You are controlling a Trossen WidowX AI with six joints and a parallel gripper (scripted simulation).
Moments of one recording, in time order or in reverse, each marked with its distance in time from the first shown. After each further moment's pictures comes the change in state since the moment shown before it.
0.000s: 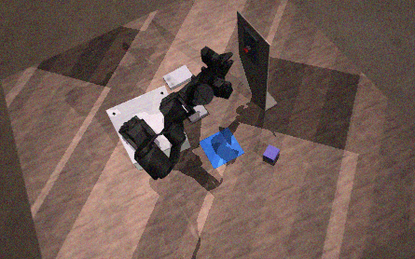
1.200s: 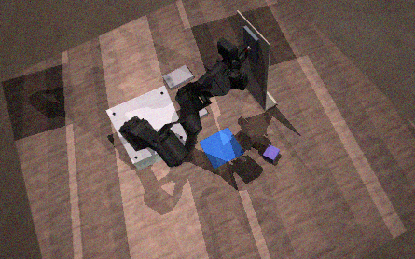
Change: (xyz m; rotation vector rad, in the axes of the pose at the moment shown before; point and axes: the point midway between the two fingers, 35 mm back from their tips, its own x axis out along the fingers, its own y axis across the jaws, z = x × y) arm 0.052 0.001 0.016 0.000 -0.006 0.005
